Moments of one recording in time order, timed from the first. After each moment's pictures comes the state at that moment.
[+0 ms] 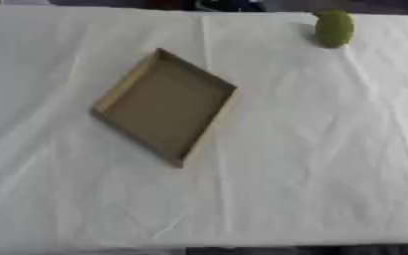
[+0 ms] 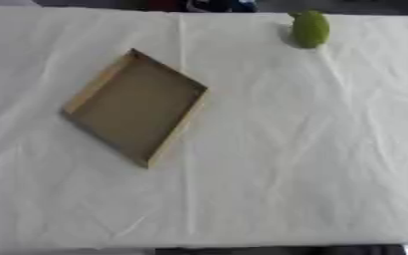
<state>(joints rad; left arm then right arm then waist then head) -0.17 0.37 0.79 -1.98 -0.01 -0.28 0.17 -0.78 -0.98 -0.23 -1.06 0.24 -0.64 -0.21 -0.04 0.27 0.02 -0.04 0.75</state>
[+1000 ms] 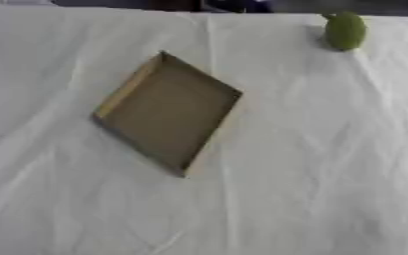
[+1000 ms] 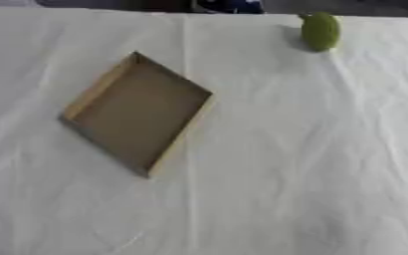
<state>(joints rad) -0.18 0.35 0.80 -1.98 0.02 -0.29 0.14 -1.04 -0.85 -0.23 -0.79 0.39 -0.55 0.06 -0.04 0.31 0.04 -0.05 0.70</state>
